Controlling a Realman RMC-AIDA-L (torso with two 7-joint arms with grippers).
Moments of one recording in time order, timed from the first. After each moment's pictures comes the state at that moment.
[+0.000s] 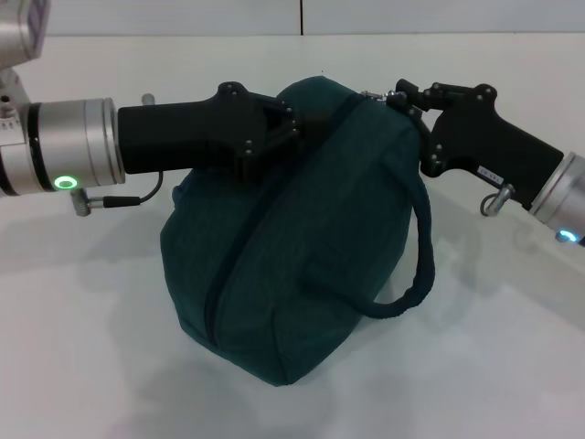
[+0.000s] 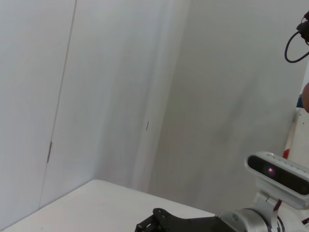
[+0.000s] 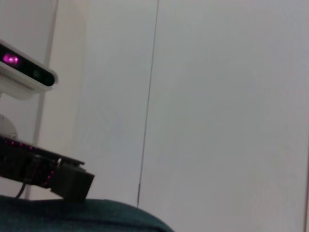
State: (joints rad) left arm -0.55 -2.06 1.02 0.73 1.58 1.60 -1.46; right arm 0.54 2.02 -1.96 -0.34 -0.19 -1.21 0.45
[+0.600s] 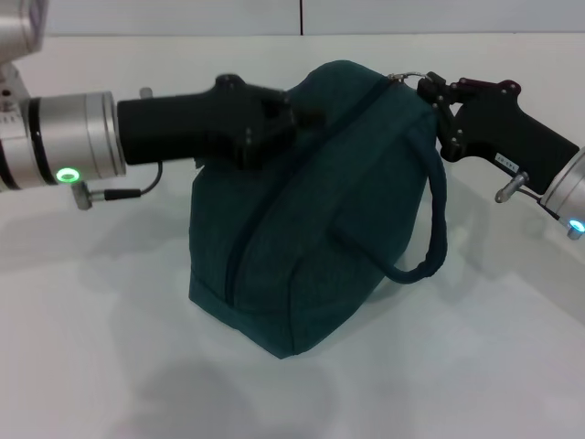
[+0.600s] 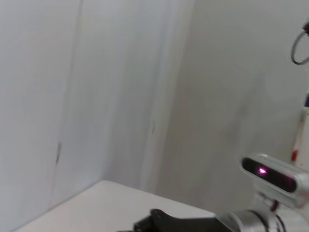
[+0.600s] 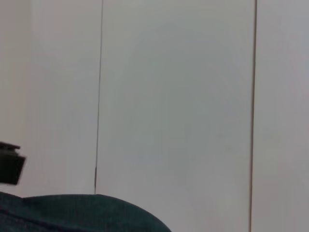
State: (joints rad) left arm -0.55 -2.06 1.02 0.73 1.57 1.58 -1.46; right arm 0.53 2.03 -1.88 -0.33 -0.18 -1.12 0.49
